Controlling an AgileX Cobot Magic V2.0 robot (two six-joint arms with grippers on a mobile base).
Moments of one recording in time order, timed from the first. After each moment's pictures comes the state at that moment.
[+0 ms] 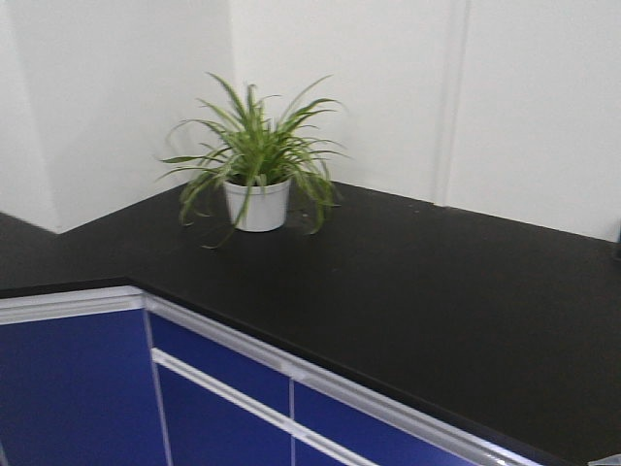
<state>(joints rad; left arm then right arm) -0.07 -0.01 0.03 -0.02 0.01 0.05 0.23 0.48 -0.43 -0.33 0.16 0.26</state>
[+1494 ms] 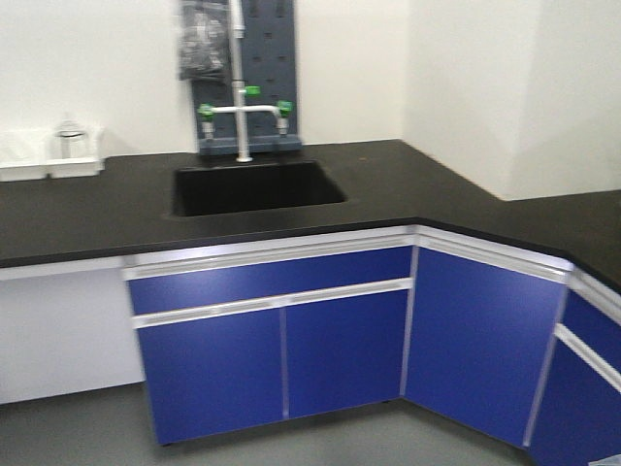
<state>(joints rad) -0.07 -0.01 0.03 -0.02 0.01 0.05 0.23 0.48 -0.43 -0.33 0.16 0.26</state>
